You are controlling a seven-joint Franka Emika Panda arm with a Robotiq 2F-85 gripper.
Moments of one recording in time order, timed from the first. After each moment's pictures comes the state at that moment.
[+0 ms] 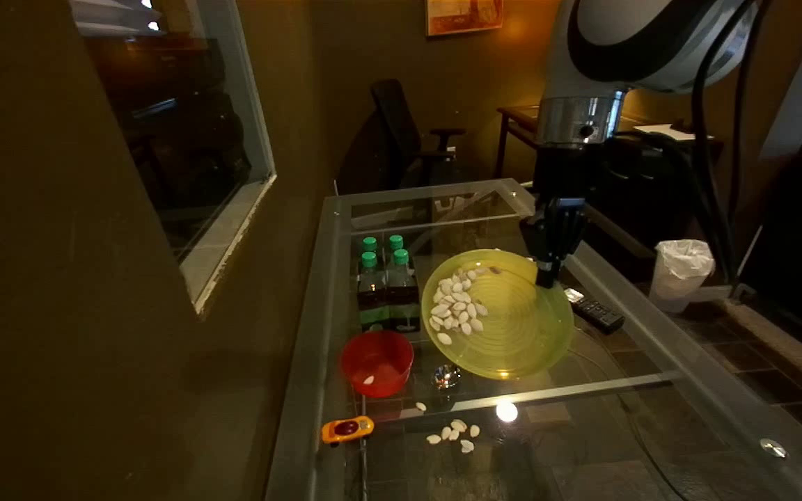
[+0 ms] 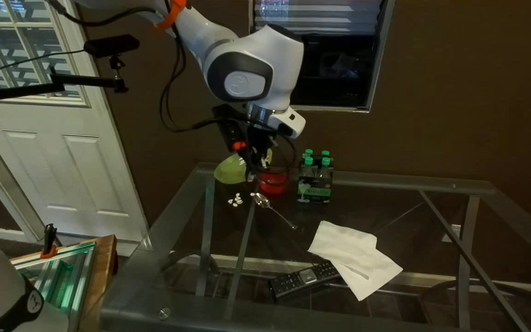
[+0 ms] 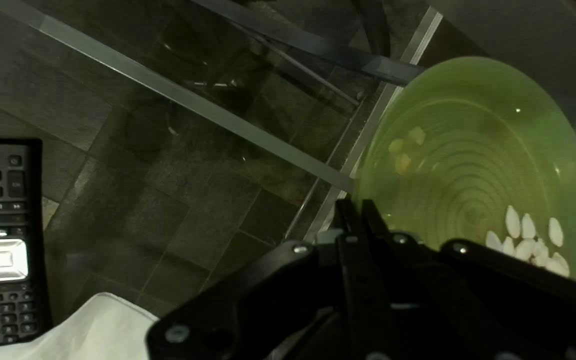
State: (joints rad) arm 0.07 0.09 0.08 -2.14 0.27 2.13 -0.03
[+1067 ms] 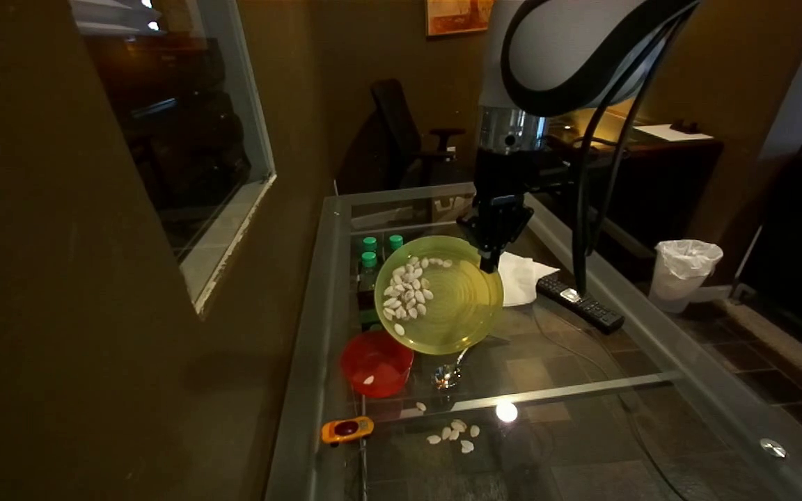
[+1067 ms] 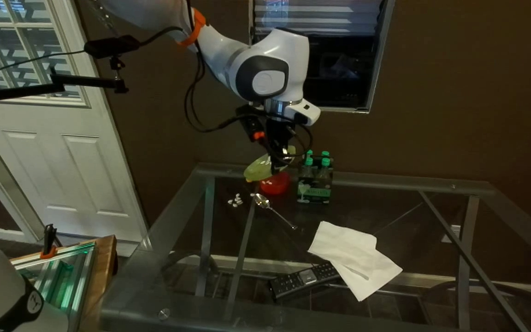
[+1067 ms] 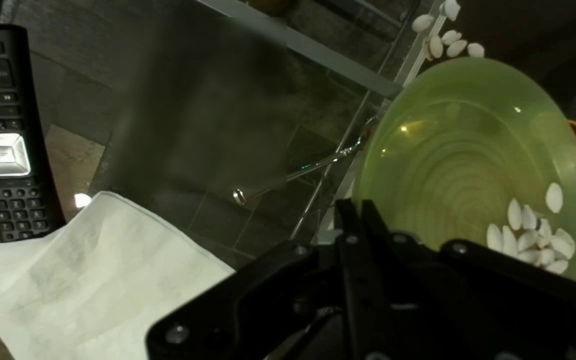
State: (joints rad) arm 0.12 0.26 0.09 -1.95 0.08 2.23 0.22
